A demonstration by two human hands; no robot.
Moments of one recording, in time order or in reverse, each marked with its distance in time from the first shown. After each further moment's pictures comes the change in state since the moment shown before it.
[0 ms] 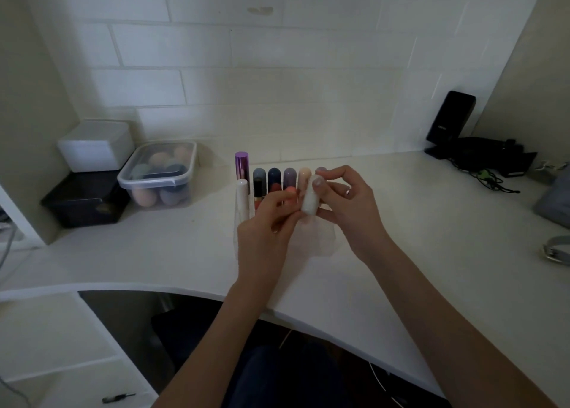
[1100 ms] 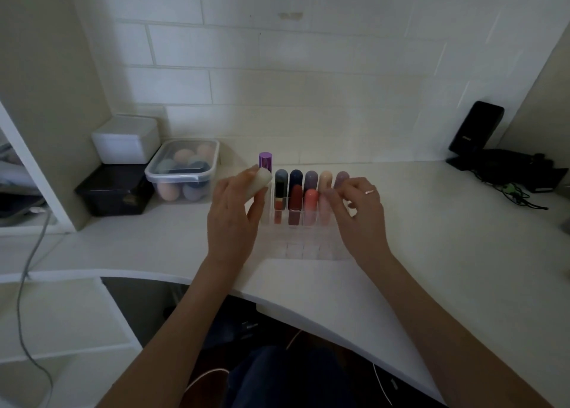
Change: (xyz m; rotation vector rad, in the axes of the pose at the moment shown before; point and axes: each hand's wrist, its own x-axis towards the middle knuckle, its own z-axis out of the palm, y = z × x) left_hand 0.033 -0.042 -0.049 0.348 0.262 0.348; right_hand 0.014 0.040 -0.001 -0.750 0.116 -0.502
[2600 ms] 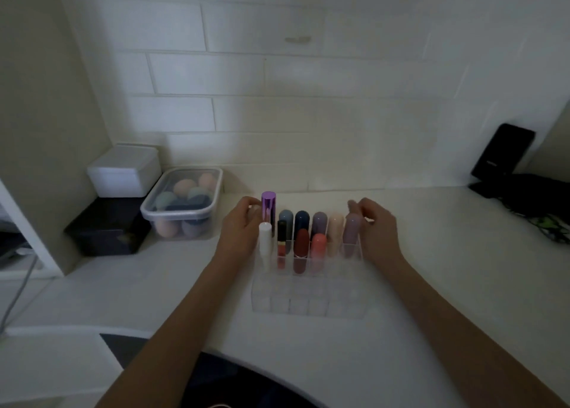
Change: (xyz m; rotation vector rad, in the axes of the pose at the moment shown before) left_hand 0.031 -0.059 0.051 -0.297 -0.411 -0.685; right_hand 0.068 0.058 0.021 0.246 -0.025 0.412
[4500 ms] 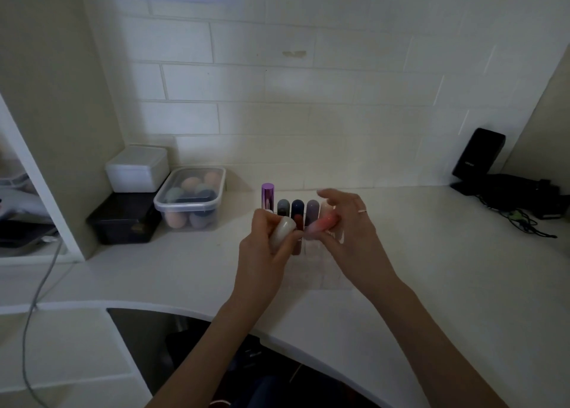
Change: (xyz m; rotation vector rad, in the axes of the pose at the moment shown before) left_hand -0.104 0.066 0.000 0.004 0.038 0.239; right_hand -0.091 -0.068 -0.009 -0.280 -0.187 -0.479
